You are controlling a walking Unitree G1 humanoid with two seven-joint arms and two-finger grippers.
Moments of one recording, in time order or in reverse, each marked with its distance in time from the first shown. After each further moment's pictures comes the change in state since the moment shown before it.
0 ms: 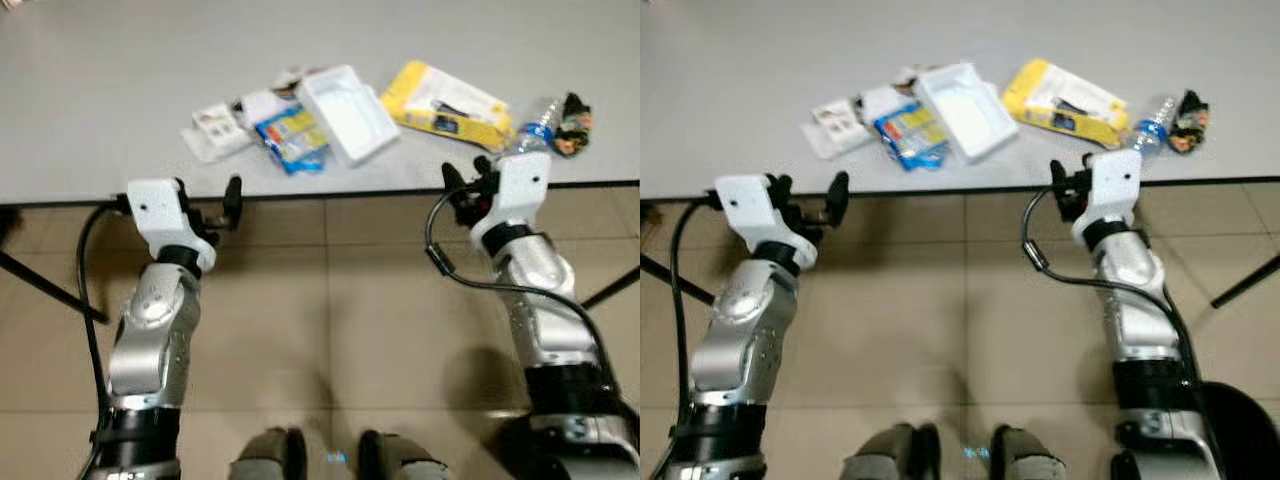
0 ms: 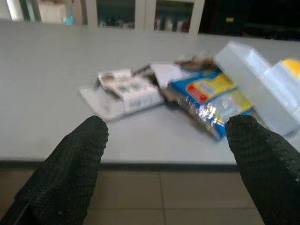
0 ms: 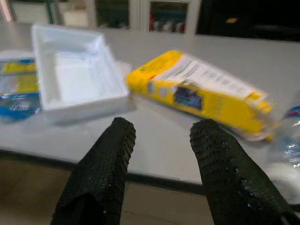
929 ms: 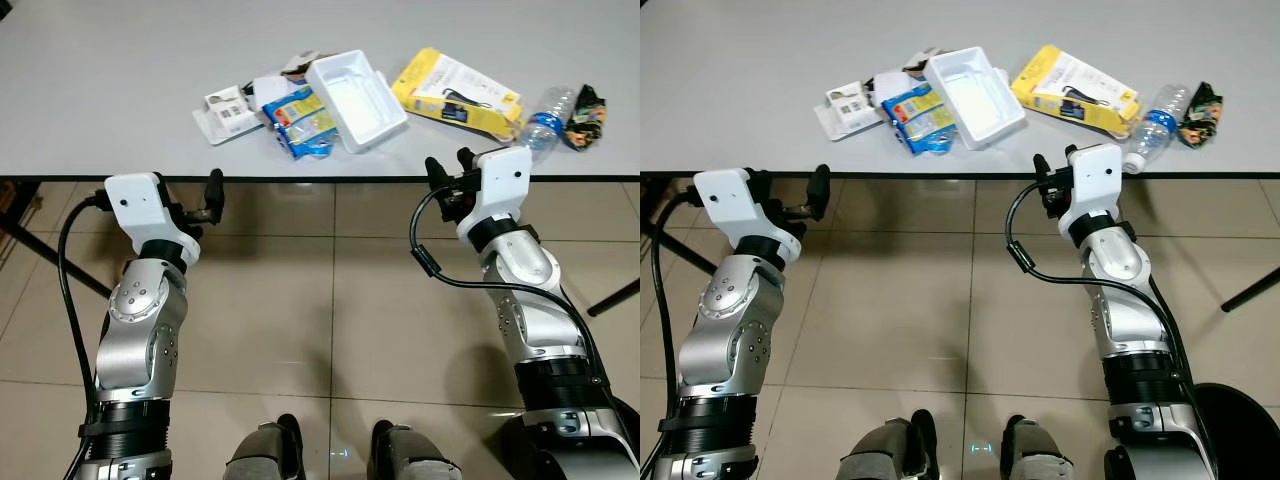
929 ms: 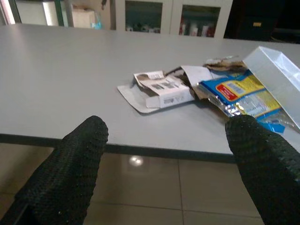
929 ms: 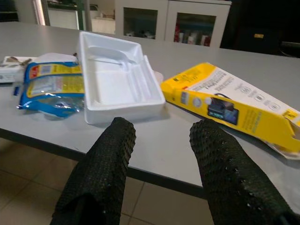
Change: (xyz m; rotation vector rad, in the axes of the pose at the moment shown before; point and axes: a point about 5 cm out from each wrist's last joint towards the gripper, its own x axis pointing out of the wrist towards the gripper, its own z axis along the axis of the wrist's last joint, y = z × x) left arm 0.005 0.011 0.007 0.003 -0.036 0.034; right arm 0.005 0.006 0.006 -0.053 -0.037 0.031
